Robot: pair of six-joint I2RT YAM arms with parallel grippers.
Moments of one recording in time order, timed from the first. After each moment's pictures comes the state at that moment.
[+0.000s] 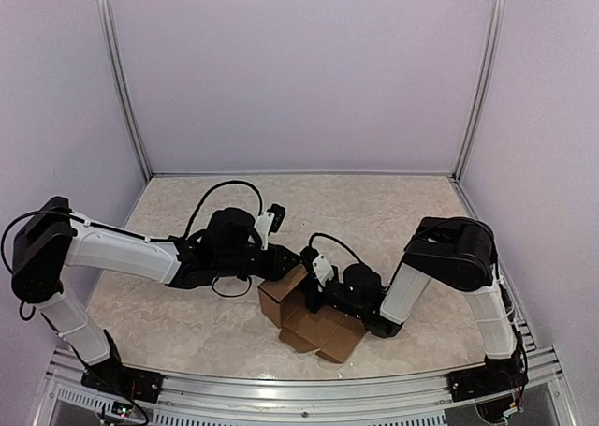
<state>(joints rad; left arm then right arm) -0.92 1.66 0.85 0.31 0.07 -0.45 0.99 2.26 0.79 1.35 0.04 0.00</state>
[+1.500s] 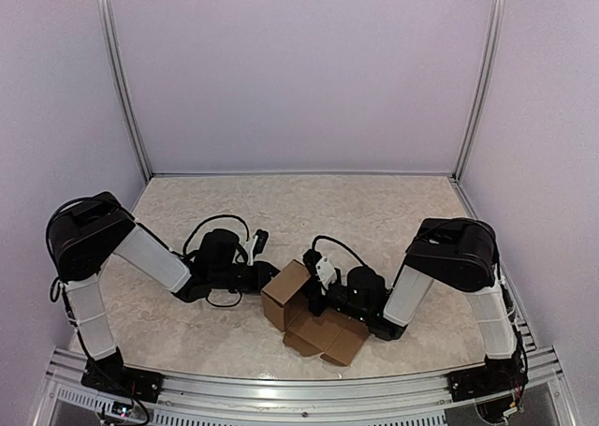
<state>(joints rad) -0.75 1.88 0.68 0.68 0.37 -0.68 1.01 2.25 0.75 1.38 0.03 0.02</state>
